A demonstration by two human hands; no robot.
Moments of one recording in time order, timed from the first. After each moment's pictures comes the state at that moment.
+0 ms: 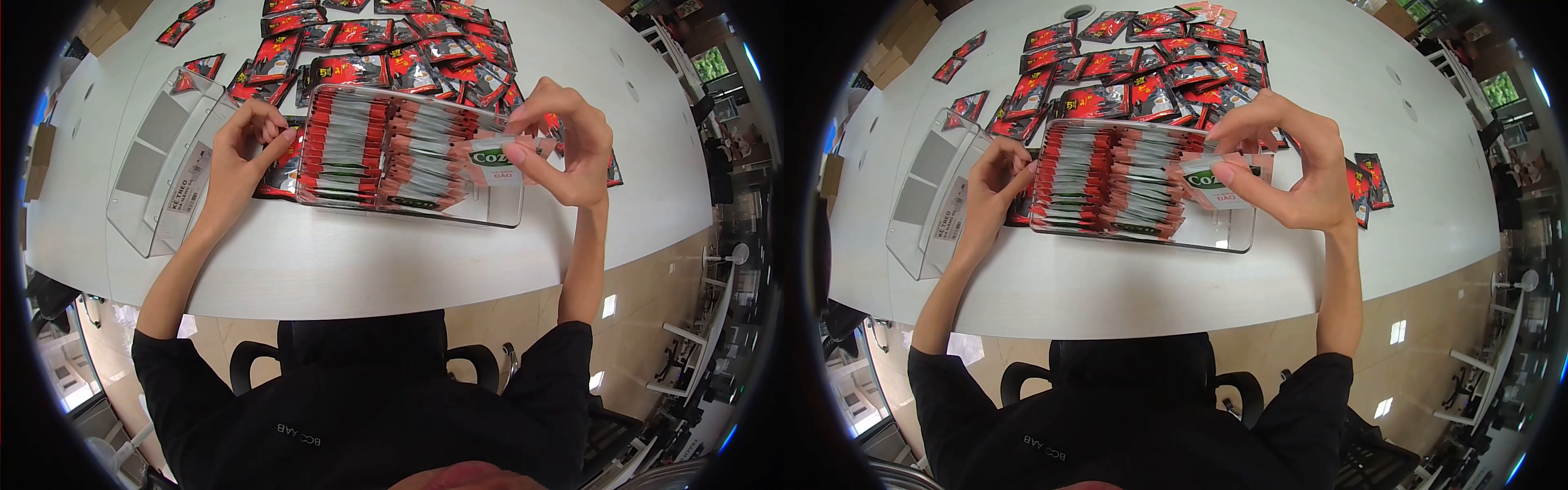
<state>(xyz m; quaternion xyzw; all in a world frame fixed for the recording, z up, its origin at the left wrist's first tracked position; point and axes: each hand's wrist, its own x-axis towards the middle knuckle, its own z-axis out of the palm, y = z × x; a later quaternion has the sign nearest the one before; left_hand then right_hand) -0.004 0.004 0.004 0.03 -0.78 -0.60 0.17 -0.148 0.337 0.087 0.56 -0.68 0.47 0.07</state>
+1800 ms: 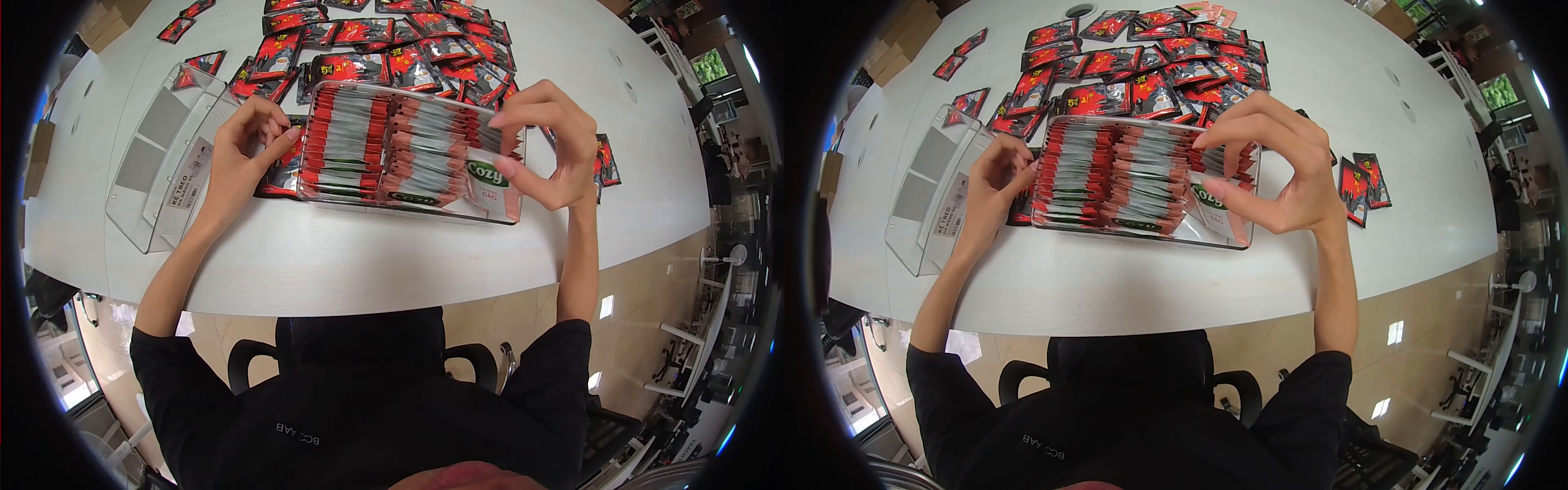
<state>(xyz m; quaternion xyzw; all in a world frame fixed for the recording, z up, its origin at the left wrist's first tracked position) -0.002 0.005 0.007 0.02 -0.80 -0.57 0.17 -0.142 0.333 0.080 0.59 -0.67 0.44 0.12</state>
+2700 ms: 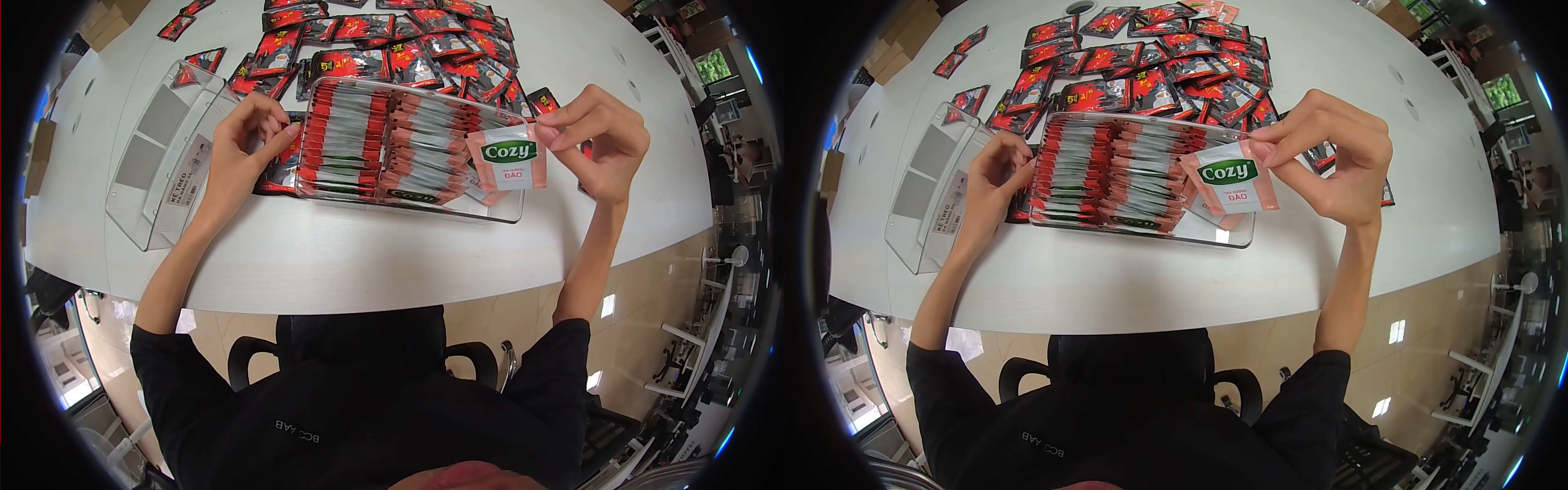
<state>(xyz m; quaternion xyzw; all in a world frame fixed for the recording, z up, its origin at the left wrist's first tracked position) -0.003 0.005 0.006 0.02 -0.80 -0.58 0.16 -0.153 0.361 0.101 0.56 -0.69 0.43 0.13</state>
